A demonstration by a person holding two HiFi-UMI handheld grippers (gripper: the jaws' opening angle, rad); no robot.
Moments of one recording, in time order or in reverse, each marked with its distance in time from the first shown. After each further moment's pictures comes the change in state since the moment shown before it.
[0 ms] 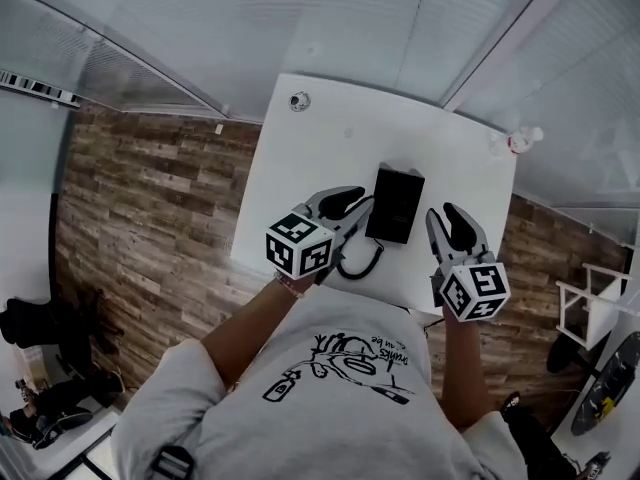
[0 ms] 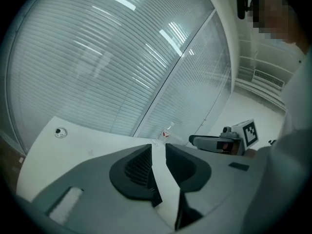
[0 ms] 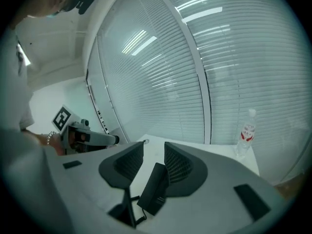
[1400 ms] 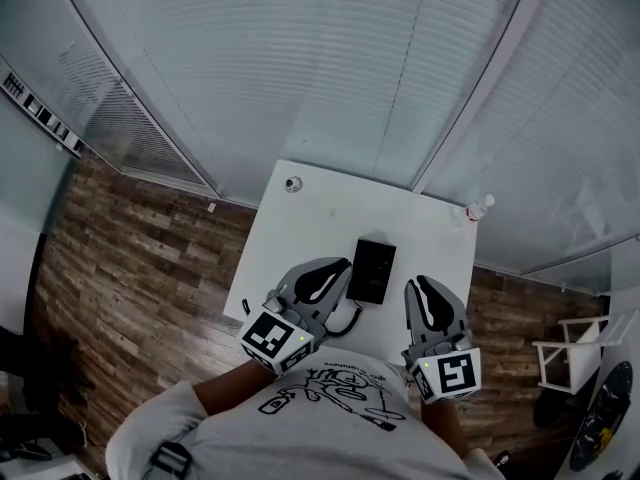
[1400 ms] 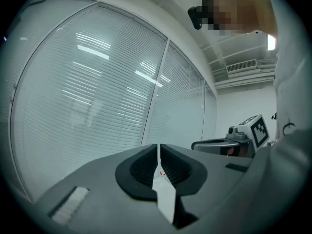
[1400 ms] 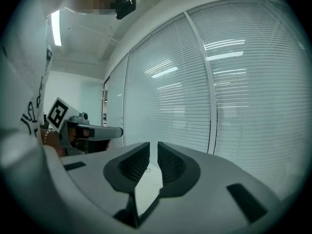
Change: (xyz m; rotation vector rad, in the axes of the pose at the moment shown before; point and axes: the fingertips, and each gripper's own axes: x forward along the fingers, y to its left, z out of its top) left arm -0.110 -0.127 0.104 0.339 -0.398 0.047; right arm -0.110 0.103 0.115 -0.313 -0.296 -0.009
